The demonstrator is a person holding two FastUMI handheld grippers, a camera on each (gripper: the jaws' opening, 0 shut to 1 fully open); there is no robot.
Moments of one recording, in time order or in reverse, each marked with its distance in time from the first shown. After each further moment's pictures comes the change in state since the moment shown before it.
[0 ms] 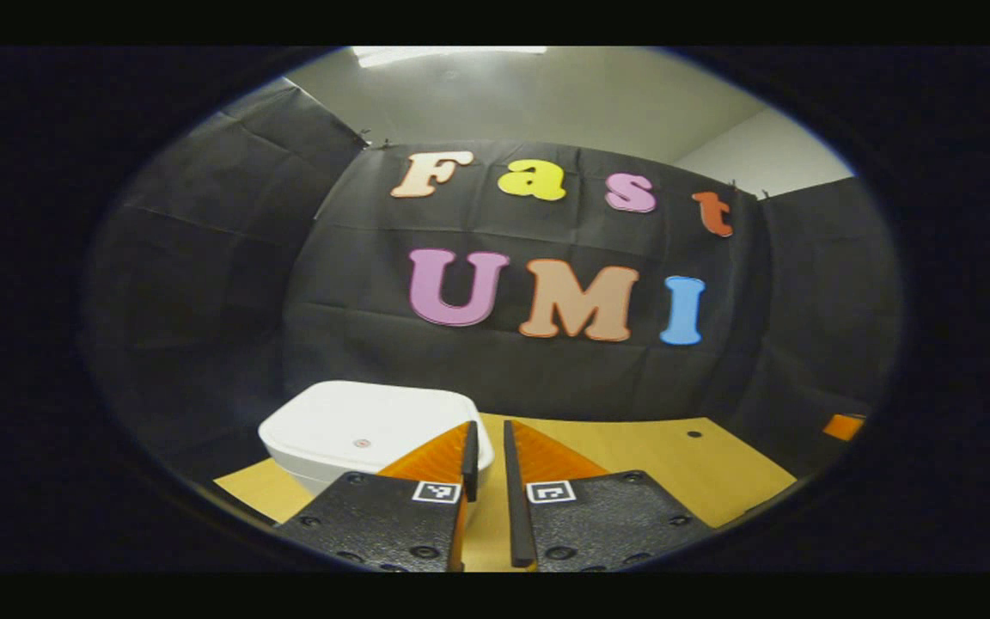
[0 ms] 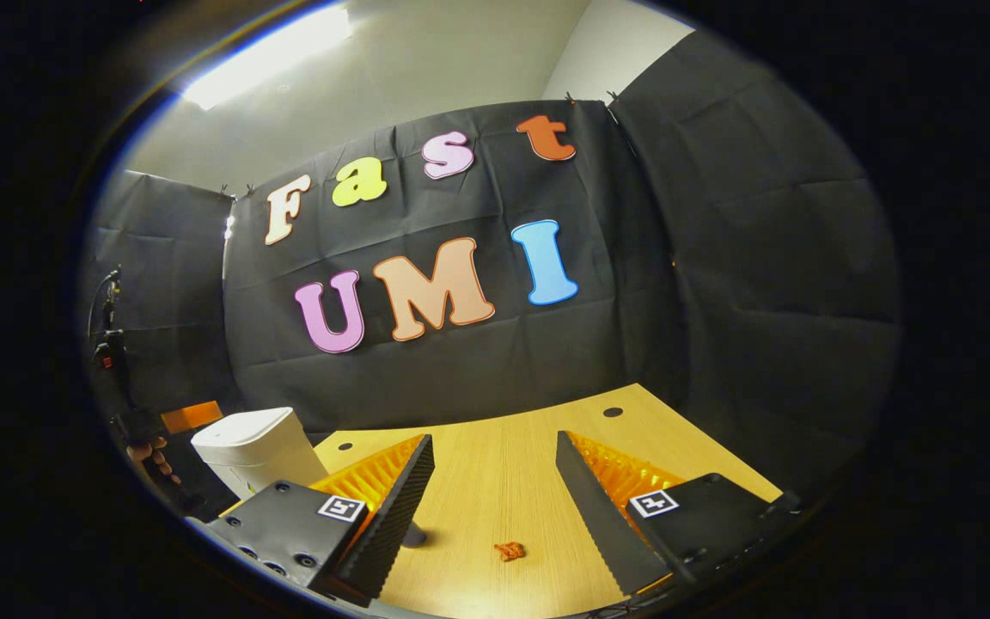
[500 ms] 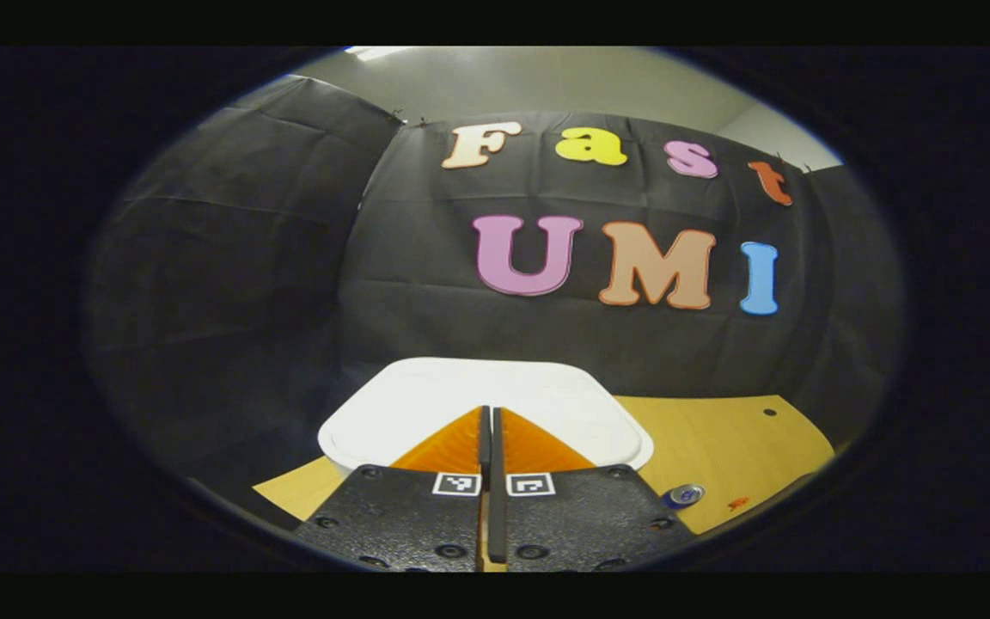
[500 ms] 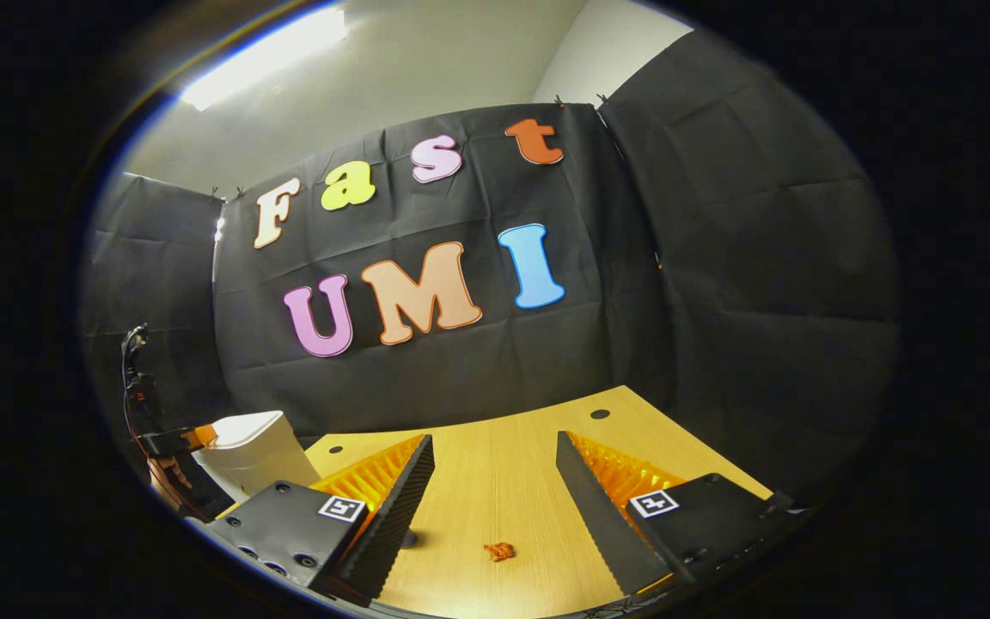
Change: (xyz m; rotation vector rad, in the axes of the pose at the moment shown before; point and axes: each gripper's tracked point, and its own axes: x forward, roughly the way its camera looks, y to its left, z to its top) left arm 0.032 0.079 -0.034 0.043 0.024 0.134; right arm -0.007 -0.016 0.002 0.016 0.002 -0.047
